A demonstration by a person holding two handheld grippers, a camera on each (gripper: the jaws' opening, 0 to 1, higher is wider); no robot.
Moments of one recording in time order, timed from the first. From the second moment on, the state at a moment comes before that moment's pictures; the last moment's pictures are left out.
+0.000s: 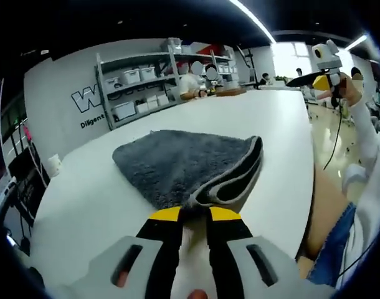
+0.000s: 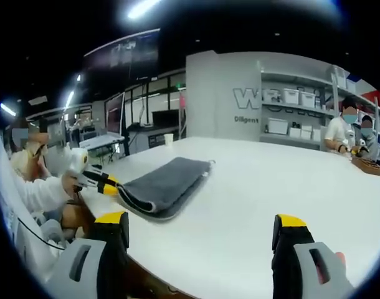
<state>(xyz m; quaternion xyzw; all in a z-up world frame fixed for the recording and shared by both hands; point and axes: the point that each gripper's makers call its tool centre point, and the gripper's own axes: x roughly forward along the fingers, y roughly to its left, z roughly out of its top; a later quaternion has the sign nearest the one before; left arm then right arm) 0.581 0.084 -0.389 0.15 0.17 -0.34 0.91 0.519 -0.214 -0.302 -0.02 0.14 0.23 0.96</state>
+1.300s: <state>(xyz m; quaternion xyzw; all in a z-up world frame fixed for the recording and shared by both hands) 0.538 0.036 -0.320 0.03 0.08 -0.34 0.94 0.514 -0.209 -0.302 -0.02 0.14 0.24 0.96</state>
